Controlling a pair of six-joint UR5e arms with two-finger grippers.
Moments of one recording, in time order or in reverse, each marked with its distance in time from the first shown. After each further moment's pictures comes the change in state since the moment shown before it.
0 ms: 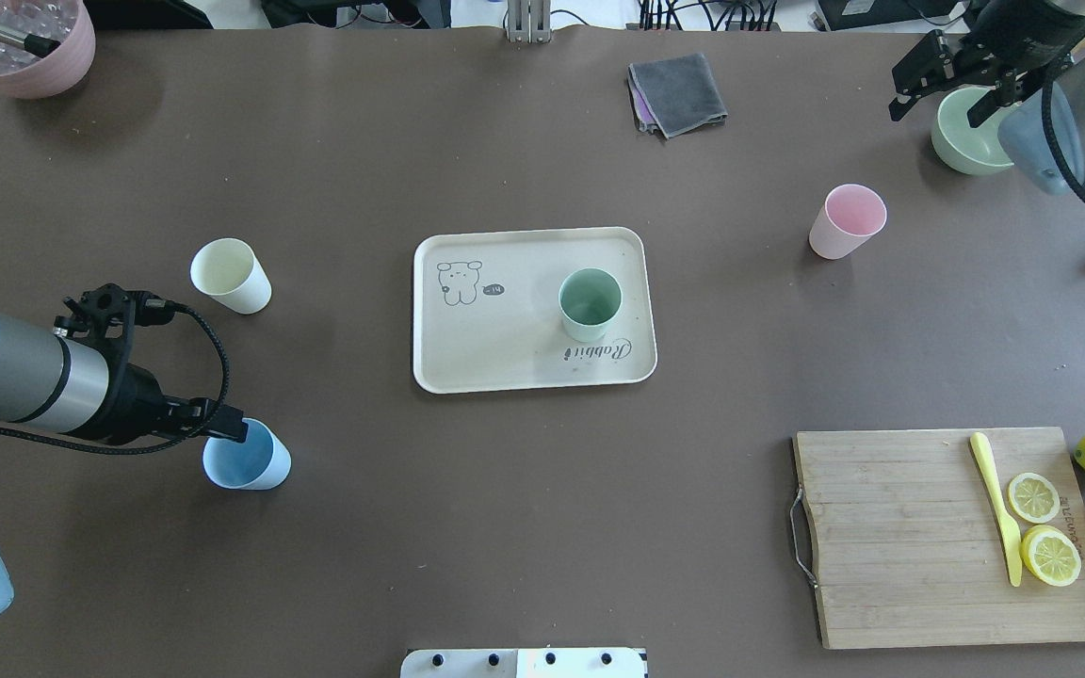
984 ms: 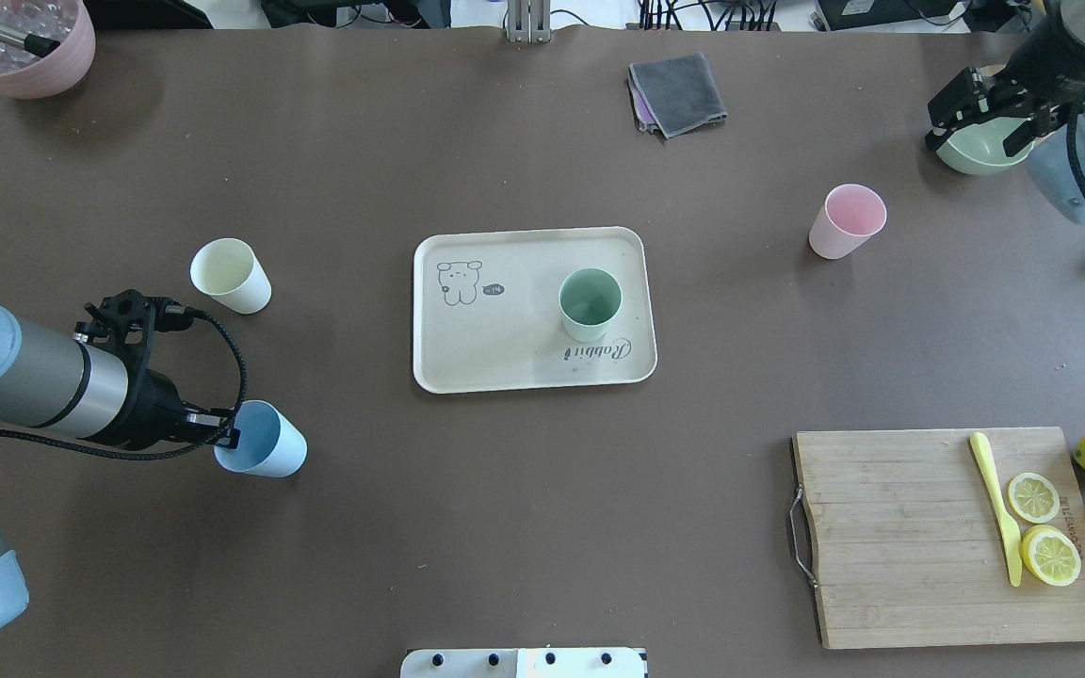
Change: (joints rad) left arm -0.002 -0.033 -0.011 0.018 -0.012 -0.012; right arm 0.000 -0.076 -0.004 0.012 -0.027 -0.027
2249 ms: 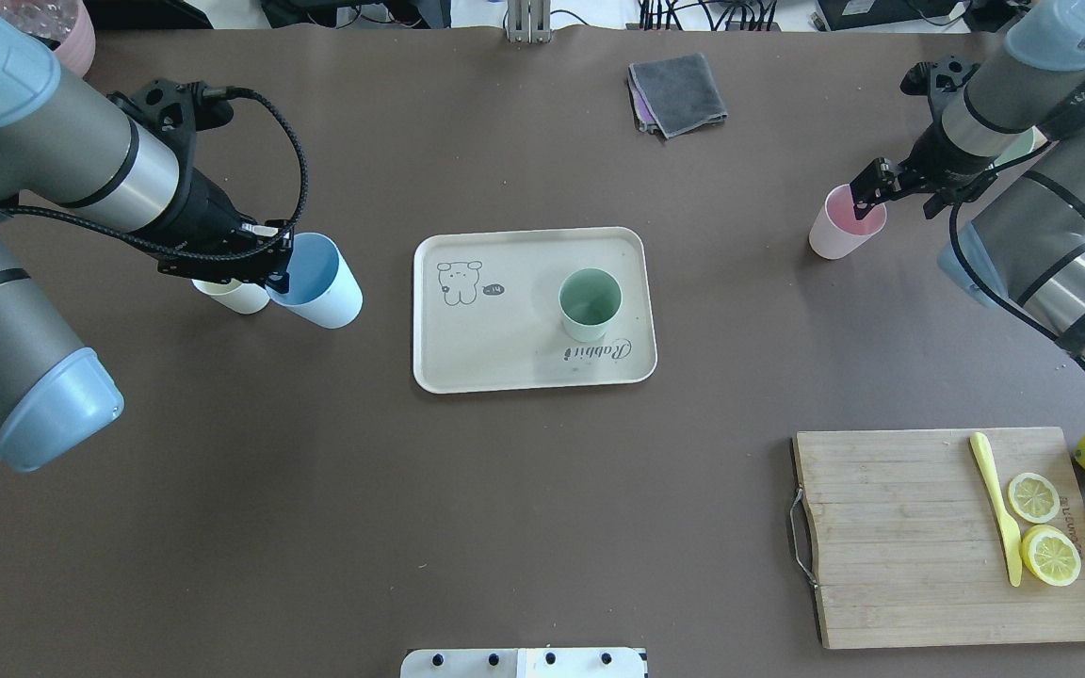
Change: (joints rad) left arm -0.217 -0.380 0.000 0.466 -0.122 0.015; right arm -0.170 0.002 -0.215 0.331 -0.117 0.163
